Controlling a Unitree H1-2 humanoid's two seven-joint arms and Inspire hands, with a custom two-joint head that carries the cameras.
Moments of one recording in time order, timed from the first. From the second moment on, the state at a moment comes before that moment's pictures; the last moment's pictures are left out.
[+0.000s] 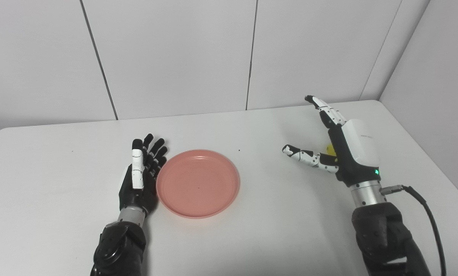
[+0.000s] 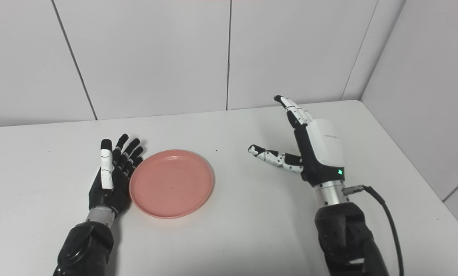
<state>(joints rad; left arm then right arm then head) -0.34 -0.11 0.07 0.21 -0.27 0.21 -0.10 -0.16 -0.31 -0.05 -0.31 -0.78 0.05 -0.03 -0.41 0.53</state>
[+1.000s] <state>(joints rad) -0.34 -0.08 0.07 0.20 -0.29 0.22 -0.11 -0.21 -0.43 -0.06 0.03 -0.94 0.08 -0.11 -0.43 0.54</state>
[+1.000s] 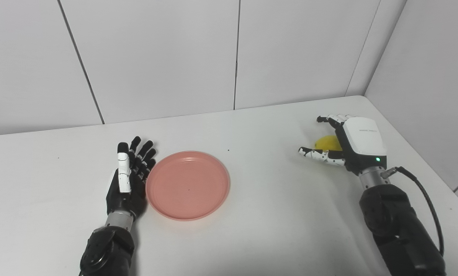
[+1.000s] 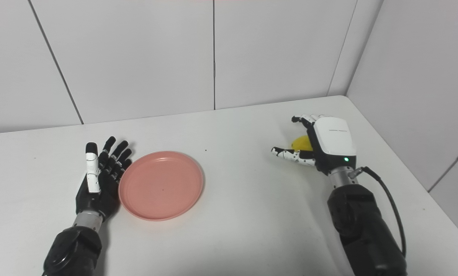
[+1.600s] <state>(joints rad) -0.34 -0.08 0.06 0.20 -0.29 0.22 -0.12 -0.30 -0.45 0.00 0.16 -0.96 0.10 -0.21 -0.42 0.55</state>
